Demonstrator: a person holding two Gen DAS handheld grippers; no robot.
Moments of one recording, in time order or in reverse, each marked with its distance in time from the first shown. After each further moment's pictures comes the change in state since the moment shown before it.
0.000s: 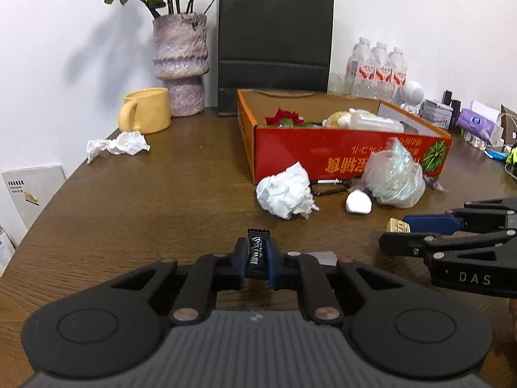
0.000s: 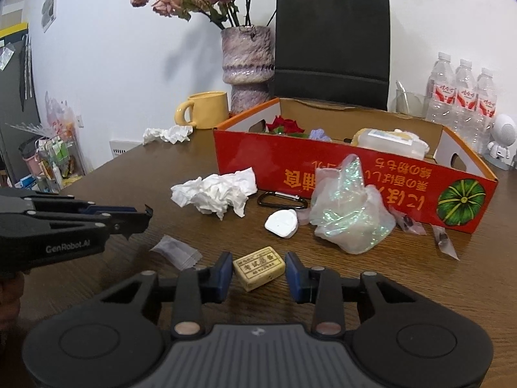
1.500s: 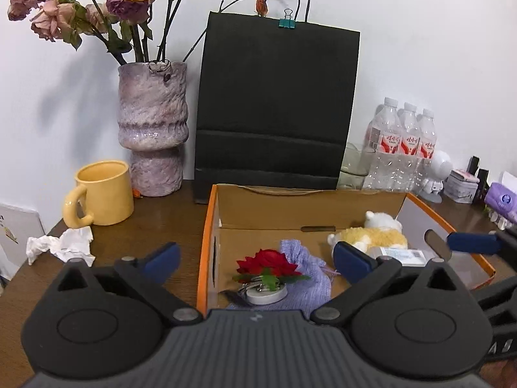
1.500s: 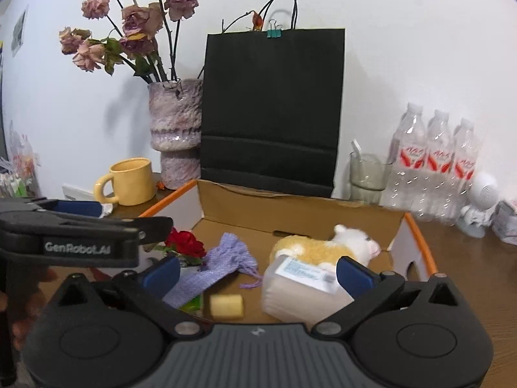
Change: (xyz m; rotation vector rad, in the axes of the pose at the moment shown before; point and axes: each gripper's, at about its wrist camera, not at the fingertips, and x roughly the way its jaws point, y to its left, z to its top) left arm 0.110 -0.031 0.134 -0.077 -0.128 0.028; right arm 0.059 -0.089 0.115 -0.002 -0.131 -0.141
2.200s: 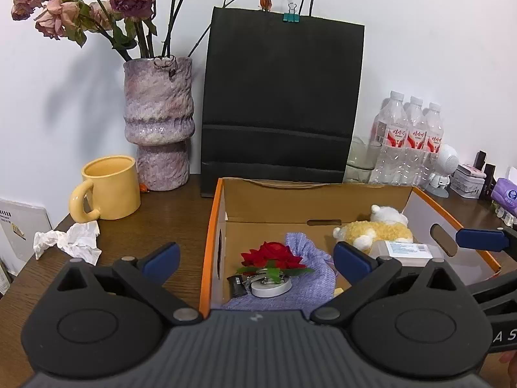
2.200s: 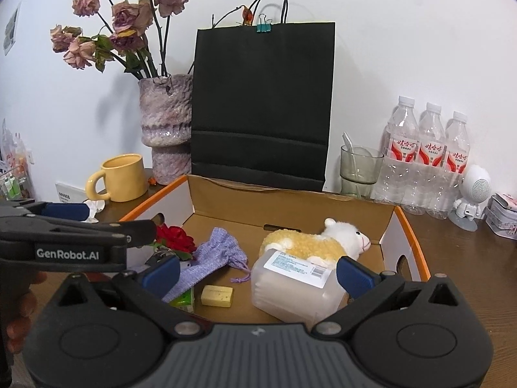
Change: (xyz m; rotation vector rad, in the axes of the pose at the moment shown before) left arm 0.000 -0.003 0.001 0.003 0.019 0.025; right arm 0.001 -0.005 0.000 0.017 0.023 -0.011
